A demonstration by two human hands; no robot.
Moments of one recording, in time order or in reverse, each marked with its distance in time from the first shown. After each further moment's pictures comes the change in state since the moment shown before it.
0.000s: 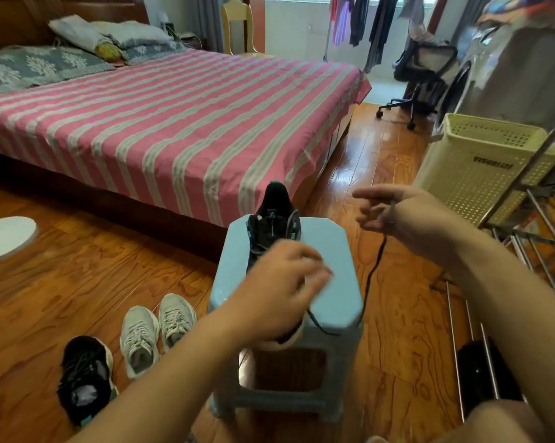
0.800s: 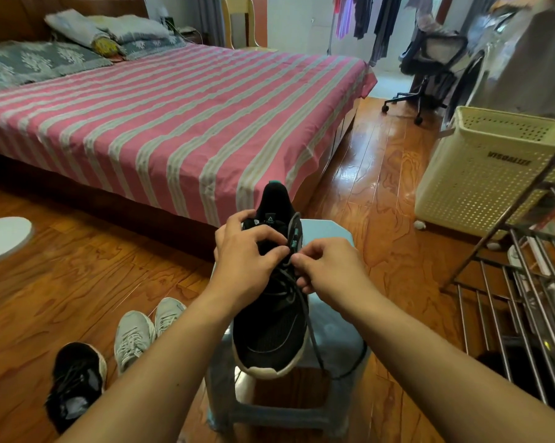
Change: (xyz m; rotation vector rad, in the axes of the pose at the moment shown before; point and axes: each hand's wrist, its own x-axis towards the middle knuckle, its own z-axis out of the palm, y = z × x) left_hand 0.039 -0.048 -0.003 -0.084 0.321 -0.479; right_hand 0.019 0.069 0.106 -0.350 0.103 -0.029
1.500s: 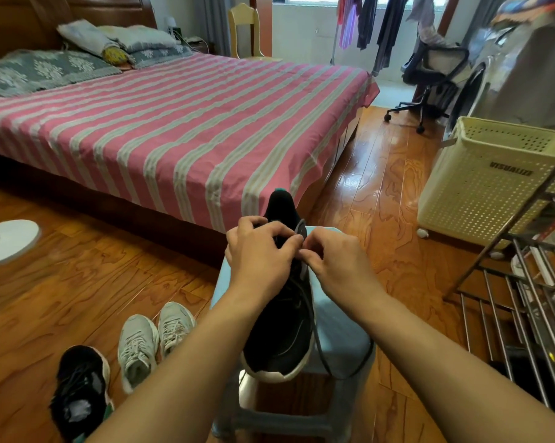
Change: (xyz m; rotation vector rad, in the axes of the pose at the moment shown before) left_hand 0.007 0.023 0.008 0.060 0.073 -0.114; right_hand 0.014 0.004 -0.009 -0.347 0.158 -0.495
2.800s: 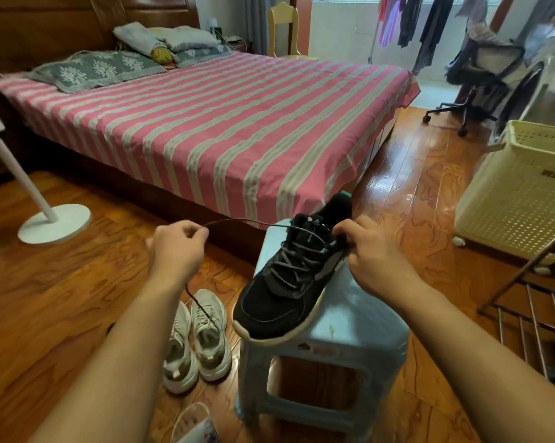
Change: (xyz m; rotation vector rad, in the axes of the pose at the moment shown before) left_hand 0.021 -0.129 -0.109 0.082 0.302 -0.298; right_hand 0.008 -0.018 -0.010 -0.111 -0.183 -0.019
